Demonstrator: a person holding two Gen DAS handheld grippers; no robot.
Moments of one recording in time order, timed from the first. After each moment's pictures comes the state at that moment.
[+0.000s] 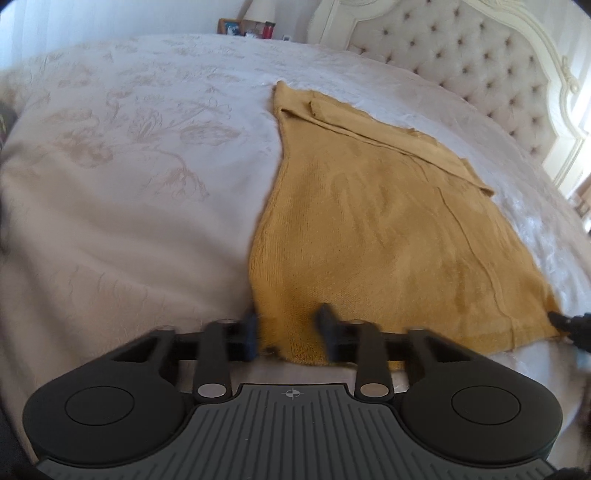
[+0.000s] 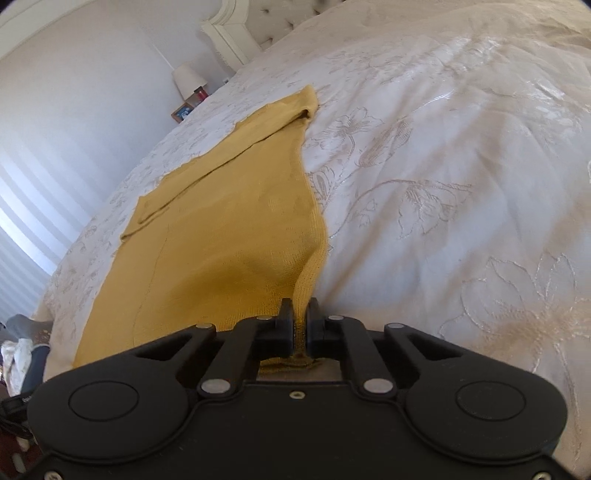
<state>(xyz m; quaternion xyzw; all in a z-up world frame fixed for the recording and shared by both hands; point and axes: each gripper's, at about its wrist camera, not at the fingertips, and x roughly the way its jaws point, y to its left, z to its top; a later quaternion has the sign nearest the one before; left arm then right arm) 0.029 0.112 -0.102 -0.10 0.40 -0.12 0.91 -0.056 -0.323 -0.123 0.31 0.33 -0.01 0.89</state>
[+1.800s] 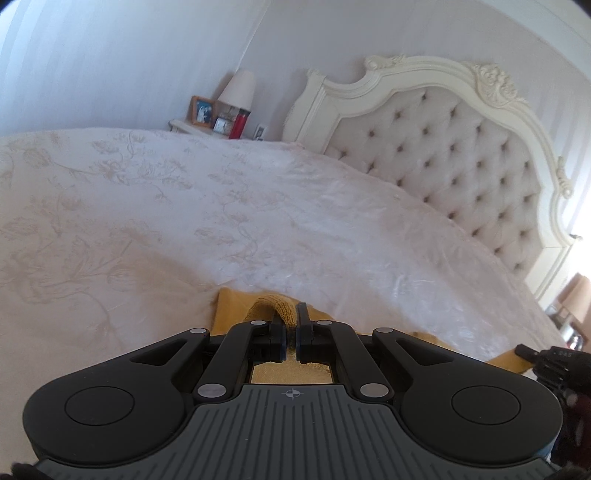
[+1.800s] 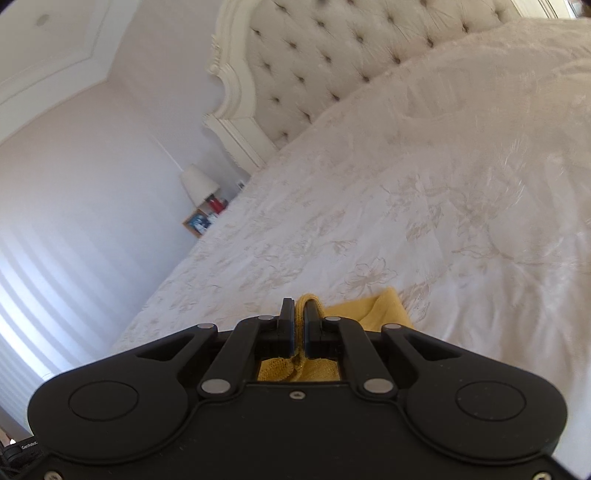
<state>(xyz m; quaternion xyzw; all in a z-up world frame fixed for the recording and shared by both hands) 0.284 0.086 -0.020 -0.15 0.26 -0.15 0.94 0.227 -0.390 -0.054 0.35 0.19 -0.03 0.92</state>
